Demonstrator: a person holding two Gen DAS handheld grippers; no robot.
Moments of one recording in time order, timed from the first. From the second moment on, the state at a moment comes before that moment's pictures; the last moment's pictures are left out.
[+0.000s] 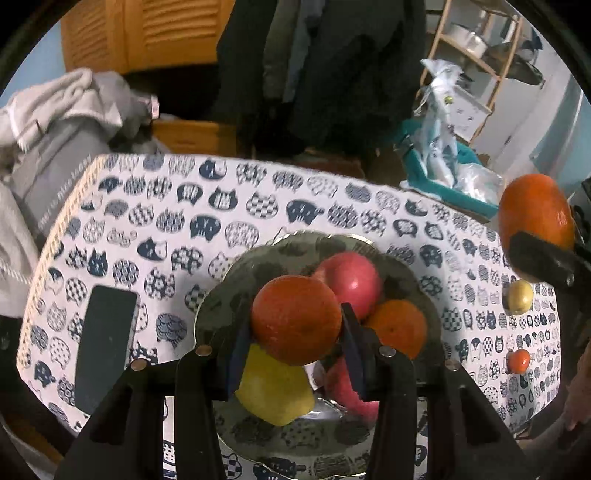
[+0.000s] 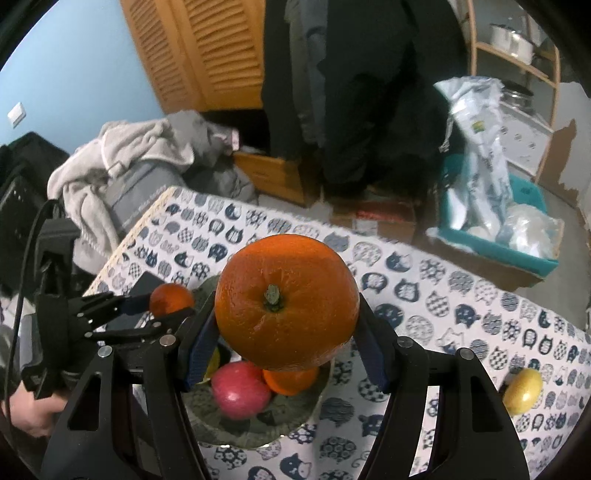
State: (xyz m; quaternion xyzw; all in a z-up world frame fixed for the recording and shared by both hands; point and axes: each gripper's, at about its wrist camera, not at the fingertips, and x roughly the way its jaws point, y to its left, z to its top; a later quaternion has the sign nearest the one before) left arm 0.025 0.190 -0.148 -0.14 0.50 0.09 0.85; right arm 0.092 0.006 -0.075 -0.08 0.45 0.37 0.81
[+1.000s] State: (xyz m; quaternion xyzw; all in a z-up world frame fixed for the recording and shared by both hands) left arm 0.016 0.224 -0.169 -0.16 0.53 0.14 0.82; right arm 0.071 0.065 -0.163 -0.12 0.52 0.41 0.74
